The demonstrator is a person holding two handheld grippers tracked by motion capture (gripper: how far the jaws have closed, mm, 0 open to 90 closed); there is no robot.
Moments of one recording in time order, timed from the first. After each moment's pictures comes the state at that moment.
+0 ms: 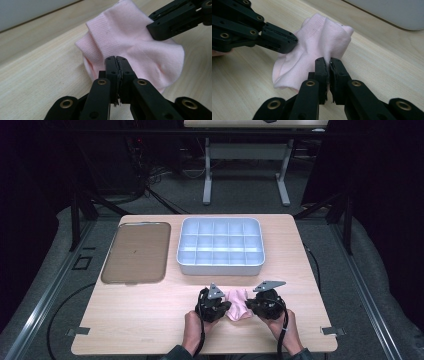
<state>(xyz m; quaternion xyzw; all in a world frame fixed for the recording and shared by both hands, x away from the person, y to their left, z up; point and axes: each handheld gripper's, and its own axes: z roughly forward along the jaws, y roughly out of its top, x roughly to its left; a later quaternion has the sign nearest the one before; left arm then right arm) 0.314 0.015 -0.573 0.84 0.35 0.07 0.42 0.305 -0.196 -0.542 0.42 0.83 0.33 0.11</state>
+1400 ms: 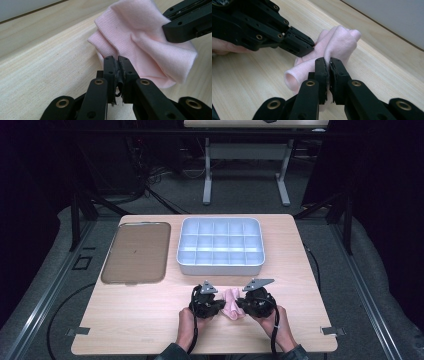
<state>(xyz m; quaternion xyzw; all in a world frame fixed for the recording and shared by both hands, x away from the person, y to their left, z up) 0.328 0.035 -0.579 0.83 0.36 0.04 0.41 0.309 -0.169 -0.533 0.38 0.86 0.33 0.11</state>
